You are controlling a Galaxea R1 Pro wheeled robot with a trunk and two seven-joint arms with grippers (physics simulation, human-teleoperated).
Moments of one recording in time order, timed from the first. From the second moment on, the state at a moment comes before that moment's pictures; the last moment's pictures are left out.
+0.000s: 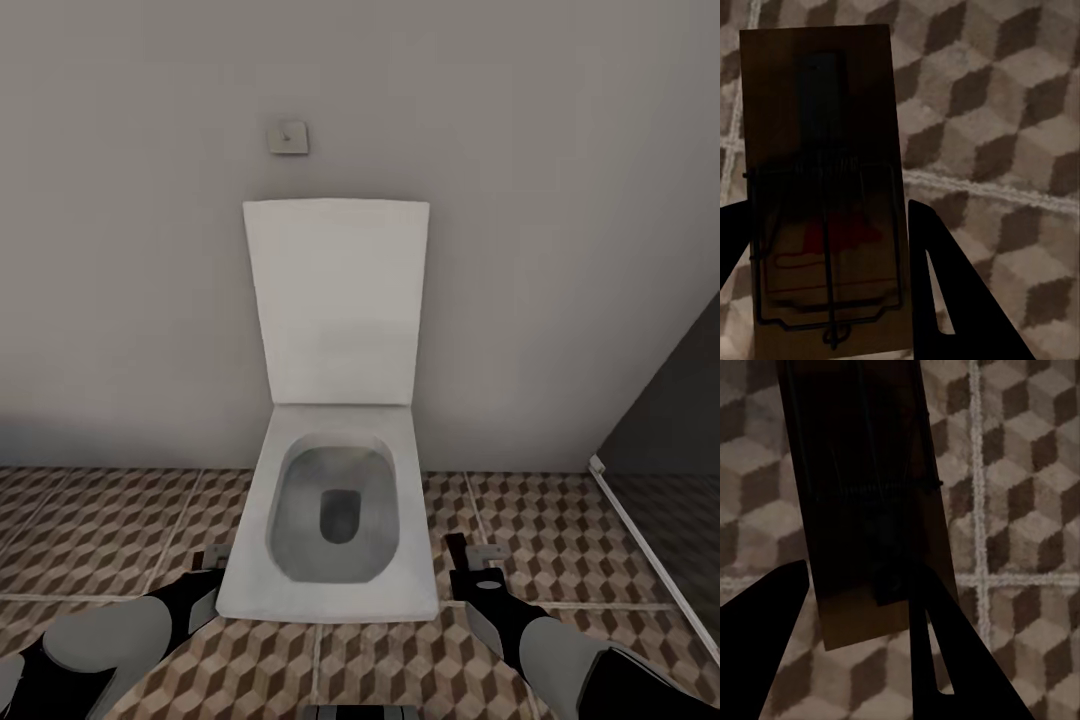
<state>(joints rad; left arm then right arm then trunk) -0.85 0.08 -2.08 -0.10 2.13 0.06 0.29 -0.78 0.03 0.84 -0.07 -0.74 -0.01 -0.26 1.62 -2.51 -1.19</state>
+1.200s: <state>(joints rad) -0.85 0.08 -2.06 -0.10 2.14 0.06 0.29 -0.78 0.03 0.83 -0.07 -0.74 -0.01 -0.26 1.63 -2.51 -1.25</state>
